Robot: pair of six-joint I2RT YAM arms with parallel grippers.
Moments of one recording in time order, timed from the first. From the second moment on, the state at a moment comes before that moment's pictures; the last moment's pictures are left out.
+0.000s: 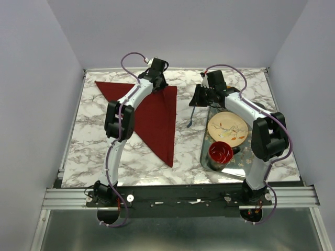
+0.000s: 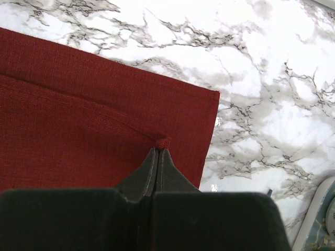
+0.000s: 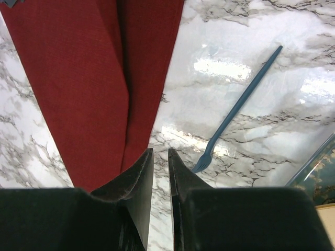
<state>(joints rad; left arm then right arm) -0.39 2.37 2.14 -0.52 -0.15 -0.64 0.36 1.85 1.43 -0.36 -0.30 0.39</state>
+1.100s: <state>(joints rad) -0.40 2.43 2.23 -0.52 -0.15 -0.69 0.35 1.85 1.43 -0.36 -0.30 0.39</state>
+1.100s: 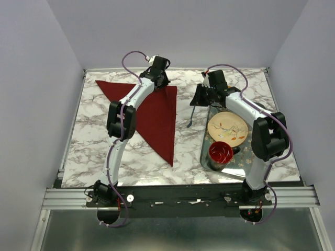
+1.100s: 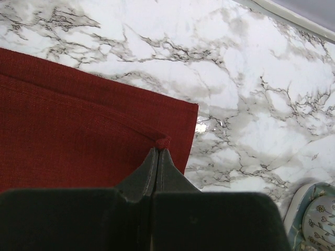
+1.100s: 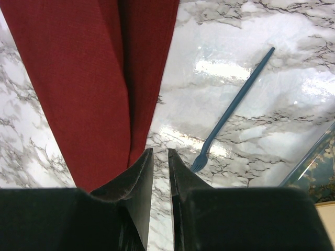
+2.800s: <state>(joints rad) -0.40 2.48 2.28 -0.51 -0.12 -0.77 0.35 1.85 1.43 -0.36 -0.32 0.39</state>
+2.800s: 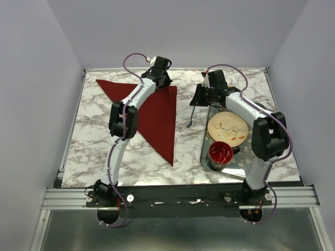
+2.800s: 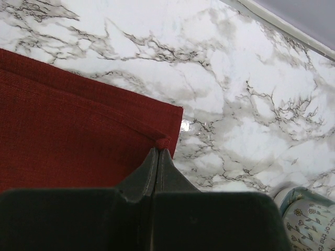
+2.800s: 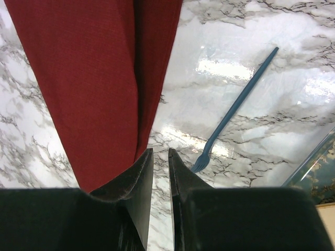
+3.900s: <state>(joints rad) -0.40 2.49 2.33 -0.51 -0.11 -0.80 0.35 1.86 1.43 -0.35 -0.32 0.39</state>
